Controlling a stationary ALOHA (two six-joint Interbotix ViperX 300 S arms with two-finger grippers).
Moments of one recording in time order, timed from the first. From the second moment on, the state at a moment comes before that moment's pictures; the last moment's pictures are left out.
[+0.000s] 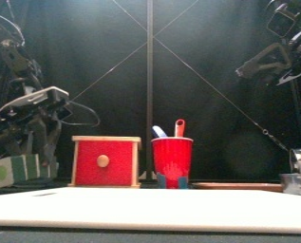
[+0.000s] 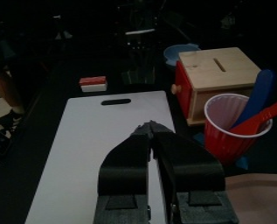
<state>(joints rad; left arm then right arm) 0.06 -0.40 0.98 0.09 0.53 -1.18 -0.04 -0.84 1.25 0.02 -0.26 0.02</state>
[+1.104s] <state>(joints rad) 0.38 -0.79 1.19 0.56 0.51 -1.19 -0.06 -0.84 1.25 0.03 -0.26 0.02</state>
